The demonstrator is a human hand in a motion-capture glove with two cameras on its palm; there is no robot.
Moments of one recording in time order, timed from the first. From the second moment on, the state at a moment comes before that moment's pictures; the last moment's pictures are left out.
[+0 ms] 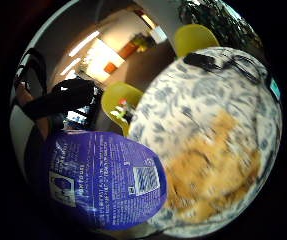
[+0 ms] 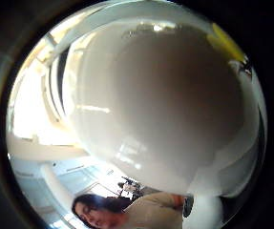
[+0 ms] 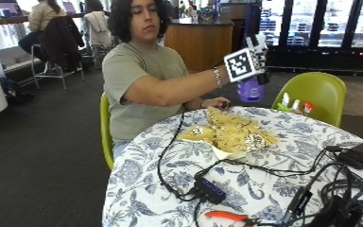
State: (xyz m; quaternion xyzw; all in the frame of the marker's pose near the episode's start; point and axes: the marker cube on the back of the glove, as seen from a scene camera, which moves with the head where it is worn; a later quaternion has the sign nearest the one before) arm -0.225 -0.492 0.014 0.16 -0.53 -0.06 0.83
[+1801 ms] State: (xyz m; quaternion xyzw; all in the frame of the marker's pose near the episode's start) arm -0.070 -0.237 0.116 -0.11 -0.07 -0.22 0.97
